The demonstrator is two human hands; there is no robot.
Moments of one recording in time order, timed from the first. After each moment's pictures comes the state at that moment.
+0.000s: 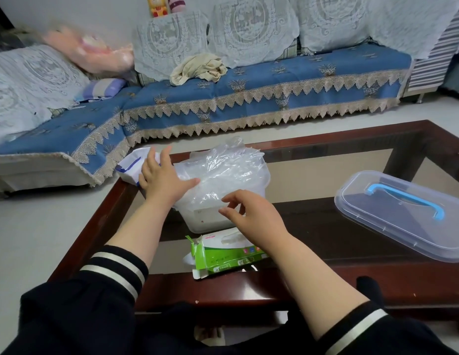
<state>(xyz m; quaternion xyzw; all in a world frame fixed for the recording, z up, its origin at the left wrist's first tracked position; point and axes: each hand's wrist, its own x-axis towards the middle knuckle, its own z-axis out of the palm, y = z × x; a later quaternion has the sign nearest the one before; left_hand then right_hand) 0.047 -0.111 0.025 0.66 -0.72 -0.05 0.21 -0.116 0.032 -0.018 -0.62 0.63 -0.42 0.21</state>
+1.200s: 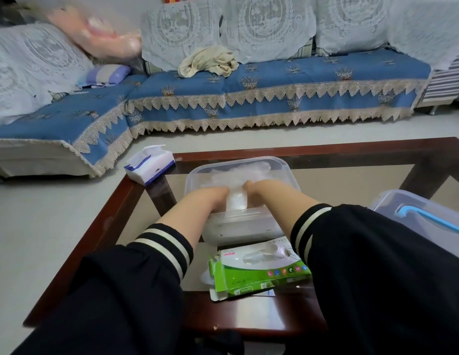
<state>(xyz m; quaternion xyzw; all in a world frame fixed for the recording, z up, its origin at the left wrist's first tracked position) 0.007 -0.139 0.019 0.54 -0.80 -0.16 -0.19 -0.119 -0.125 0.006 -0.63 0.73 0.12 0.23</state>
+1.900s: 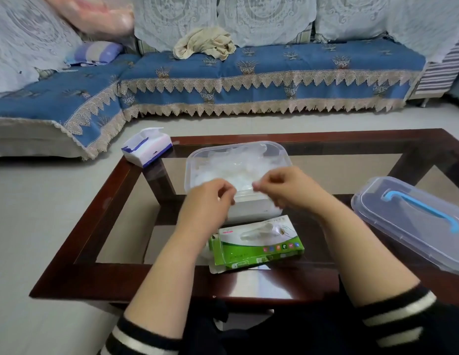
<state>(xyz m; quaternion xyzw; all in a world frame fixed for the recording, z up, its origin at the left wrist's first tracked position) 0.048 -0.034 0.028 0.53 -0.76 -0.28 0.26 -0.138 0.003 0.041 -0.57 0.65 -0.34 0.37</state>
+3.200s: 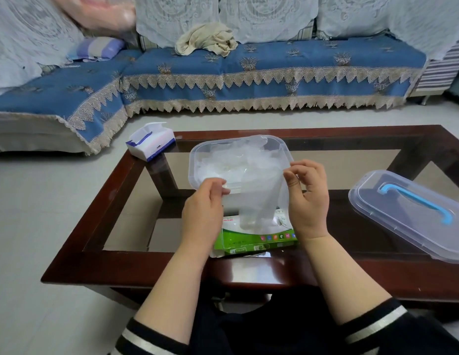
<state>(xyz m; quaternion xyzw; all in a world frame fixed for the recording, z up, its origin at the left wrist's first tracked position) 0.059 -0.006 -0.001 0.53 -0.67 -0.31 0.41 -0.124 0.028 -0.022 -0.50 0.55 -0.67 0.02</state>
